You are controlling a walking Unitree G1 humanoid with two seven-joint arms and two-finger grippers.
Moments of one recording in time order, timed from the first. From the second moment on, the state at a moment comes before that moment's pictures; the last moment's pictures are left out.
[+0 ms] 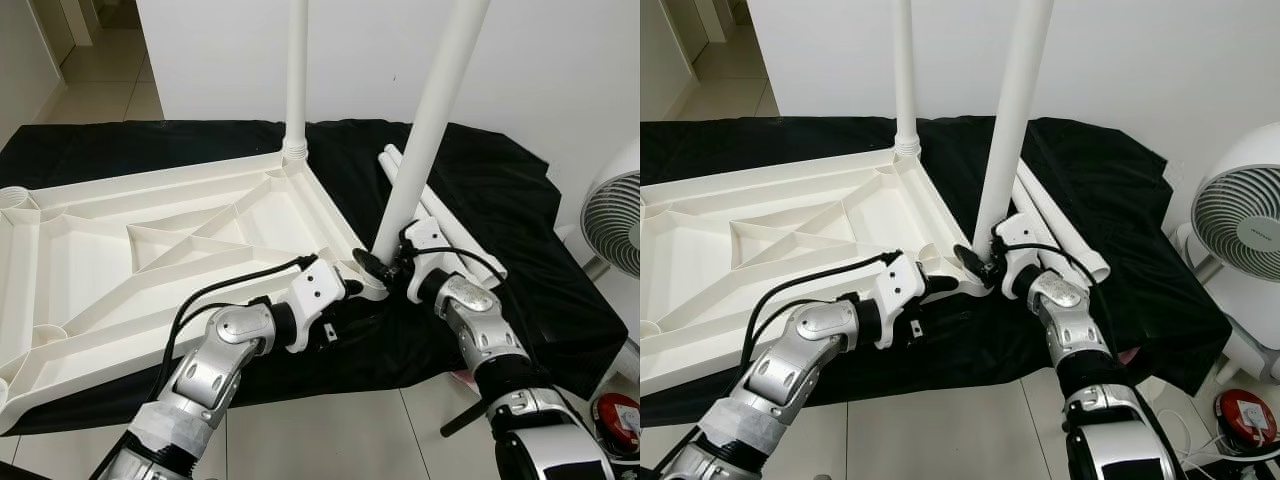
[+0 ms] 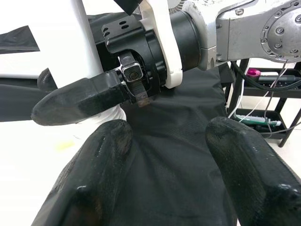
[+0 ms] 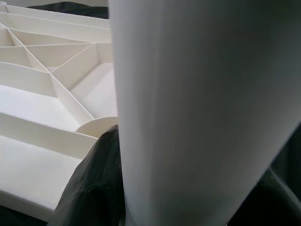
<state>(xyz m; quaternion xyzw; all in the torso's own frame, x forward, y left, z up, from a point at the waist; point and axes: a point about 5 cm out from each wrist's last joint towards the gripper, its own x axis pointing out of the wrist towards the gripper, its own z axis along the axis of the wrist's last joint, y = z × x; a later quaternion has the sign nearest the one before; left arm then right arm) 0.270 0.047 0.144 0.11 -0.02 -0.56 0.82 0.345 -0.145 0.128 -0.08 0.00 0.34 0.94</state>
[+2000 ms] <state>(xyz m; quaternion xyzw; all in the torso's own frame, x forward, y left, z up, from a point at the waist) 0.267 0.044 0.142 0.11 -0.02 -0.56 0.82 0.318 -0.142 0.126 -0.03 -0.02 0.20 0.98</state>
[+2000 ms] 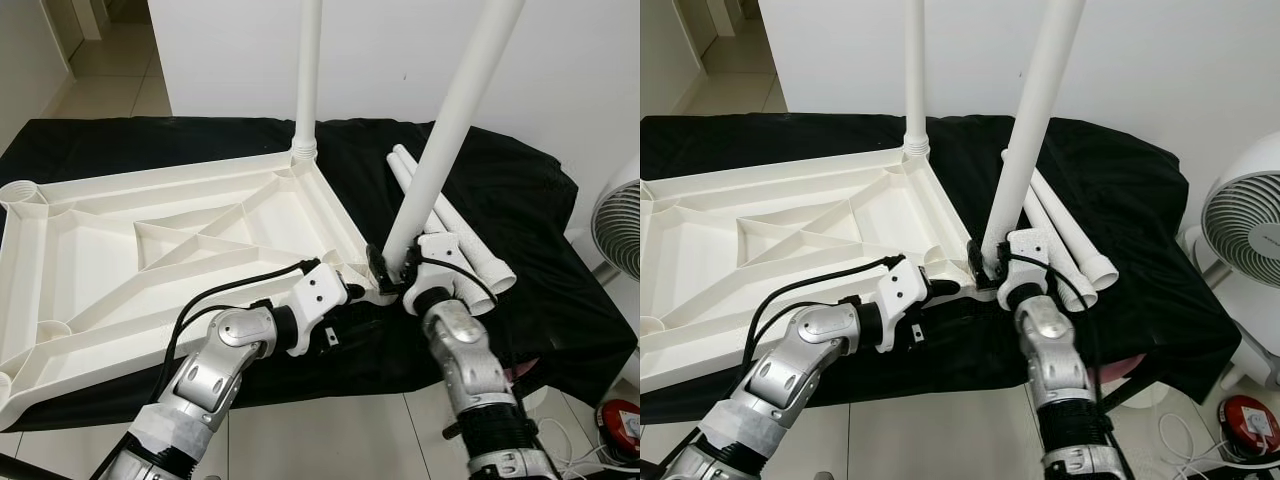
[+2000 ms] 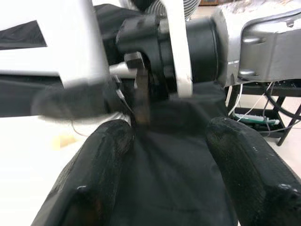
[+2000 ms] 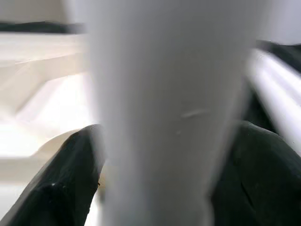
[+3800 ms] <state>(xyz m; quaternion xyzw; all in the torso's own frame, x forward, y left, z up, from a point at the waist) 0.268 0.046 0.143 0.12 -0.02 -0.56 0.82 0.330 -0.134 0.128 -0.04 -0.01 0.18 0.98</state>
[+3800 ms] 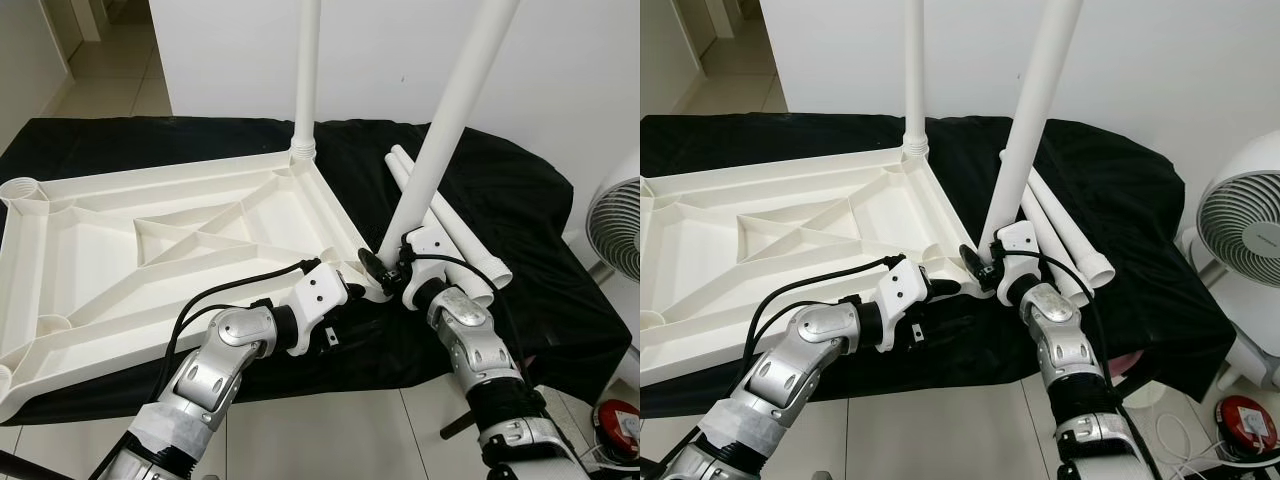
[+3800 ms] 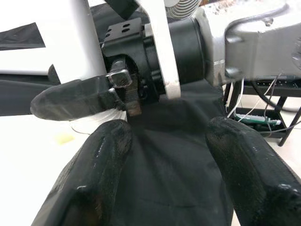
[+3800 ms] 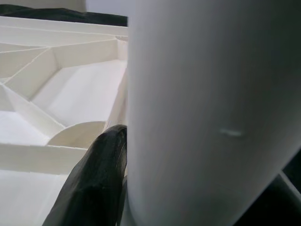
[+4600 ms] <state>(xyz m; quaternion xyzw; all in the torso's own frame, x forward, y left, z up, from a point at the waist) 0.270 0.045 0.146 0.11 -0.02 -0.56 0.82 0.311 -0.109 0.141 -0.01 -0.02 -0.01 1.00</state>
